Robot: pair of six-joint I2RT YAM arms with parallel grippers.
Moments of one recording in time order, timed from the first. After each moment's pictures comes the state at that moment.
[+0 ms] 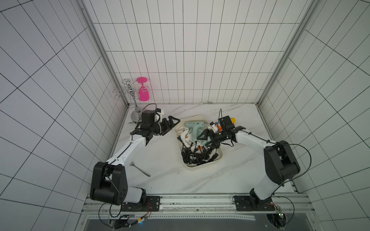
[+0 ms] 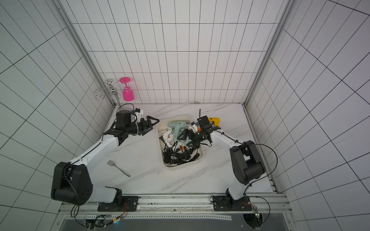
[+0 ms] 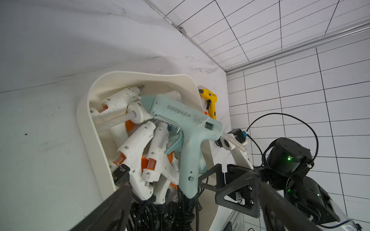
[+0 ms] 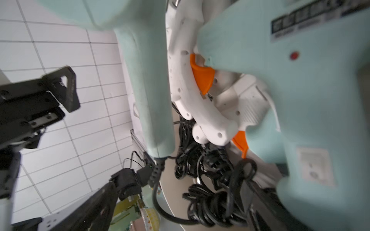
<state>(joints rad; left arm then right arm) -0.17 1.41 1.00 -0.16 0.68 -0.77 0.51 1.68 1.12 -0.50 -0.77 0.61</state>
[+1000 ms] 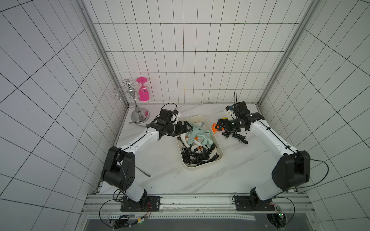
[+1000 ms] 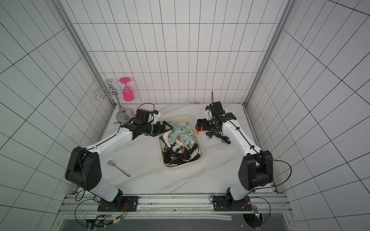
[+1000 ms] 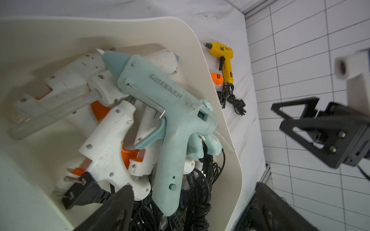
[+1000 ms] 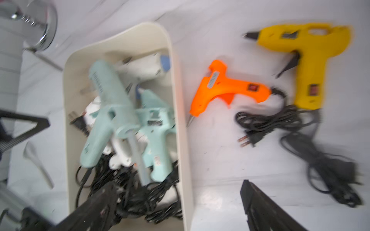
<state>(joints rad) -0.42 1.62 1.21 -0.39 0.55 -0.53 0.32 1.58 1.39 -0.79 -0.18 0.19</state>
